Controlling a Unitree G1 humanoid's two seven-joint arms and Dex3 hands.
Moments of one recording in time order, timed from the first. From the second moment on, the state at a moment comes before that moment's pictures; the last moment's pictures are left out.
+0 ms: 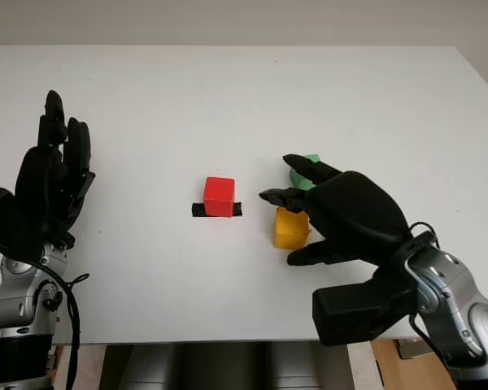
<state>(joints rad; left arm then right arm) -0.30 0.23 0.27 0.02 -0.15 0.03 -0.08 -0.10 -0.70 0.03 -0.27 -0.77 -0.28 0.23</state>
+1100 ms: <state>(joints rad) -0.28 0.23 0.27 0.02 -0.16 0.01 -0.10 -0.09 -0.69 0.05 -0.20 -0.80 -0.28 0.11</state>
